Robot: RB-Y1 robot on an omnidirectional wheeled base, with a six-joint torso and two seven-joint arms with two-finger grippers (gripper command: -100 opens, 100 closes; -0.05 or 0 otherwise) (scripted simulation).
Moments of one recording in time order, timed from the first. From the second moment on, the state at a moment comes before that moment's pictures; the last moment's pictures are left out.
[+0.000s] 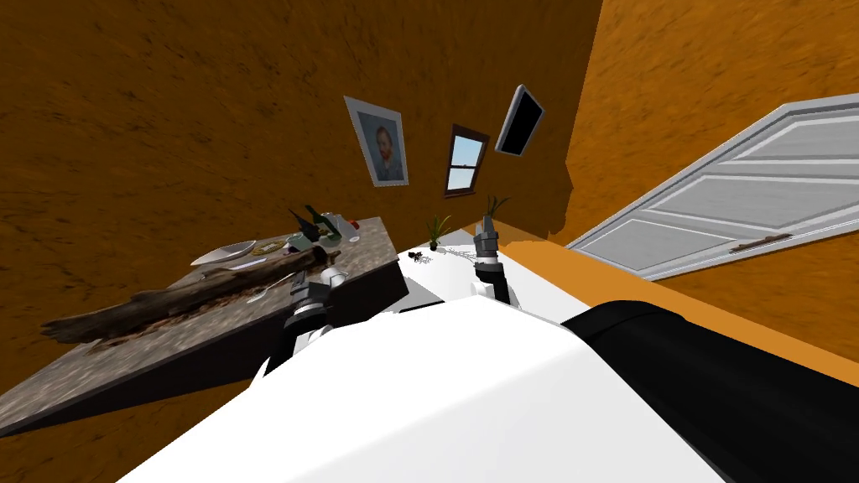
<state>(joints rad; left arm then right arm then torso) 0.49 0.20 0.28 -1.81 0.29 -0.27 0.22 0.54 0.02 -0.02 -2.34 0.09 -0.41 0.12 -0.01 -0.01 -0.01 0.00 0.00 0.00</state>
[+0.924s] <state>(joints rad) 0.45 0.08 0.38 -1.70 0.36 -0.20 0.23 0.54 0.02 -0.02 -2.34 0.09 -0.41 0.12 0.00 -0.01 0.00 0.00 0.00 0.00</state>
